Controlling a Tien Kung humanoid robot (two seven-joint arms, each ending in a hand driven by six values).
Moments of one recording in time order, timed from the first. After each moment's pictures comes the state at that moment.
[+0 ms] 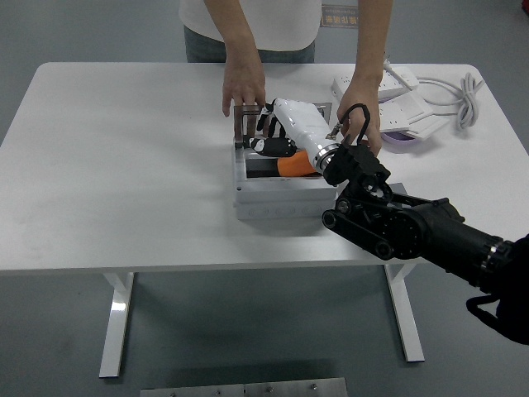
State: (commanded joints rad) left arm -0.14 0.20 -1.64 -0.30 1.72 0.02 0.59; right arm 0.92 -0.10 0.36 0.84 -1.57 -0.44 -0.14
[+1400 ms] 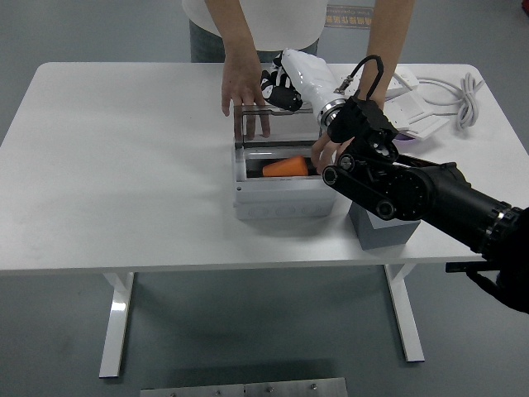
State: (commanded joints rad) left arm -0.15 0.20 -1.65 -0.31 1.74 0.01 0.59; right arm 1.05 -0.10 0.39 0.79 -1.49 -0.41 -0.15
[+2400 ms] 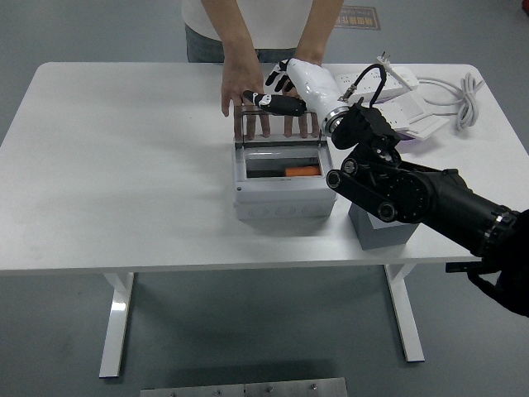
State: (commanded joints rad) left arm -0.16 0.19 -1.65 -0.31 1.76 0.00 0.59; right arm 1.03 -0.10 0.37 0.75 -1.44 -0.41 -0.12
